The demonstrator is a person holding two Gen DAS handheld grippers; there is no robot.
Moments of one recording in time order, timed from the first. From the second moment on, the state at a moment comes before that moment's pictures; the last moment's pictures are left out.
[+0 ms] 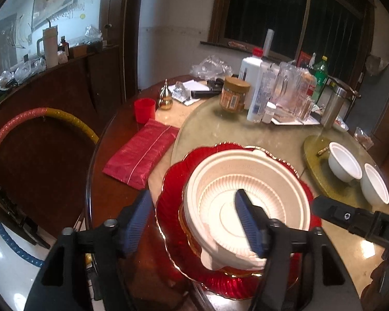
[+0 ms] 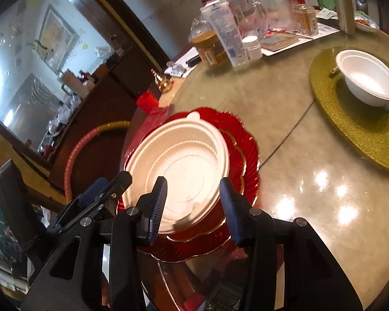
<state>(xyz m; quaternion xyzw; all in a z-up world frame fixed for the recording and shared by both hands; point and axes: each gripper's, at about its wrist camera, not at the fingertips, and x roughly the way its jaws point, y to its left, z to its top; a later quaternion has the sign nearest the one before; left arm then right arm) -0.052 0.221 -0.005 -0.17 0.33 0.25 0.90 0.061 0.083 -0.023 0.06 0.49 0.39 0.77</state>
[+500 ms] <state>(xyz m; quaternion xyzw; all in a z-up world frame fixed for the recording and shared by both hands) 0.003 0.171 0.026 -0.17 0.34 0.12 0.92 0.108 -0.015 -0.030 0.24 0.48 0.35 0.77</state>
